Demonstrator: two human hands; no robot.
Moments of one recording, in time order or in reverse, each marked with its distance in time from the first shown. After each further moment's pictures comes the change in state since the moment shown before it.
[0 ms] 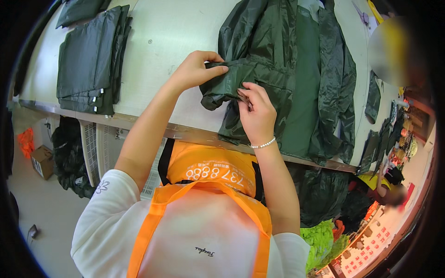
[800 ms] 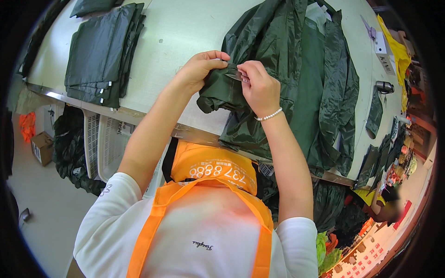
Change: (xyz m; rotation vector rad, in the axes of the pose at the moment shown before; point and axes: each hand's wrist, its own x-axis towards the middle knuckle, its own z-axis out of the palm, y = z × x) left_hand 0.001 0.012 0.004 -0.951 0.030 -0.376; right_hand 0.069 0.008 0.000 -0.145 -0.063 -0.386
